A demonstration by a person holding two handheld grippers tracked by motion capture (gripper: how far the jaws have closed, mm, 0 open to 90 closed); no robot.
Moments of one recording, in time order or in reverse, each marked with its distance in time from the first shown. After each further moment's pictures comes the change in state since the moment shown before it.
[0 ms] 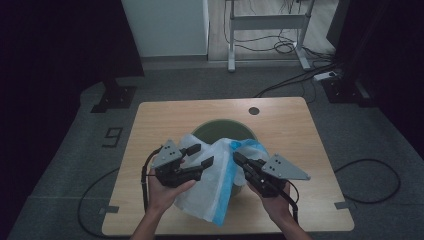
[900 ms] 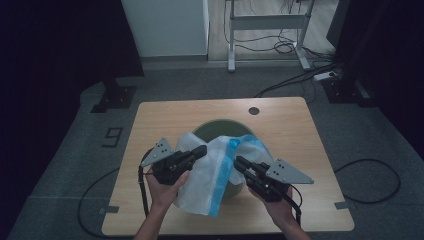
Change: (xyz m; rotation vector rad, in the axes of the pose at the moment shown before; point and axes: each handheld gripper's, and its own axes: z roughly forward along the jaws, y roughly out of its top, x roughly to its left) left arm 0.013 -0.002 -0.009 -0.126 -0.078 -0.091; right arm -0.002 -0.010 -0.009 0.000 0.033 0.027
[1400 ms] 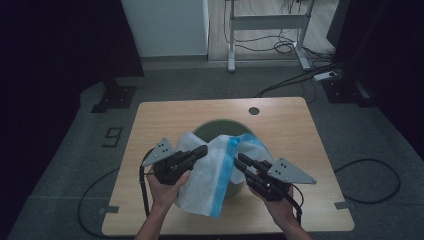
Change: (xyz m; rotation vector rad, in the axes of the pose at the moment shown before) left arm -0.001 -0.001 0.001 -0.004 -0.009 -0.006; right arm -0.001 0.006 -0.001 -0.015 -0.017 0.001
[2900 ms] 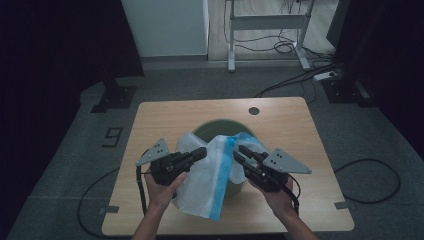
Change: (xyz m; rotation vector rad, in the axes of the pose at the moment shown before) left arm 0.009 -0.003 -0.005 -0.016 -0.097 -0.020; right arm -0.007 0.012 0.013 0.055 -0.053 -0.035
